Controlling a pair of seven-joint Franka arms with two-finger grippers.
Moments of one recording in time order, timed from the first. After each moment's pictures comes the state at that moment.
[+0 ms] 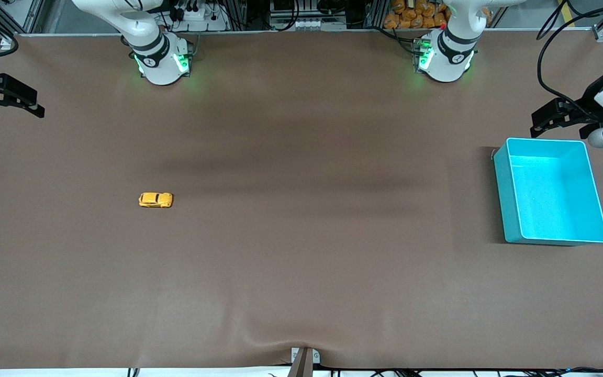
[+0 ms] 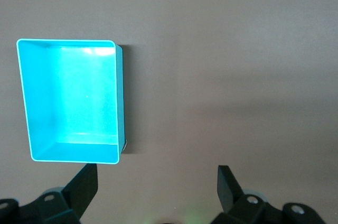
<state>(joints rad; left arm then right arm) 0.03 0.01 -0.11 -1.52 0.01 1.50 -0.04 0.09 -0.05 -0.13 -1.52 0.04 1.40 -0.14</state>
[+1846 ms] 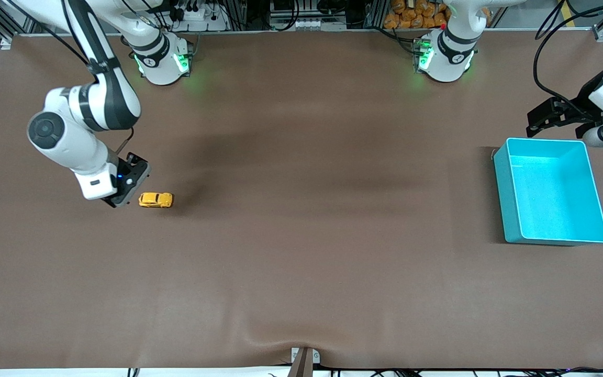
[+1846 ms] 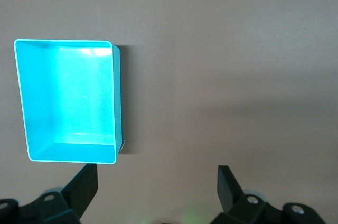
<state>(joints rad) 0.03 0.01 -0.12 -1.52 0.01 1.50 -0.06 0.13 0.16 -0.04 -2.23 0.00 2.35 -1.05</state>
